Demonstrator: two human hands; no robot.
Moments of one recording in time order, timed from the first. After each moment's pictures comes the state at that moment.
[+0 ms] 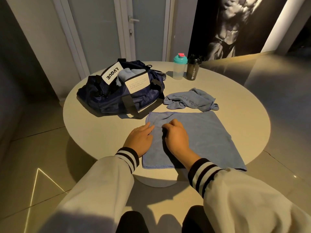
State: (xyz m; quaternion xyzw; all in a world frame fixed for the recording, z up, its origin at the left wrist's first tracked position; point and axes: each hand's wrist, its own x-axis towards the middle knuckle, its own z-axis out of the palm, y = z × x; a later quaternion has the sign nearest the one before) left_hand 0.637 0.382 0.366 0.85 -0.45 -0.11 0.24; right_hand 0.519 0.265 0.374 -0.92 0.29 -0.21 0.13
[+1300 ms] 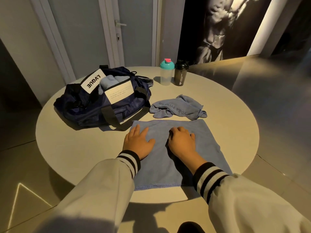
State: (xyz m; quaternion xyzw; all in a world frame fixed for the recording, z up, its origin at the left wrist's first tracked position) left_hand 0.632 0.305 0.373 0.90 -0.40 -0.13 0.12; right_hand 0.500 0.184 0.375 -0.90 0.42 -0.08 0.12
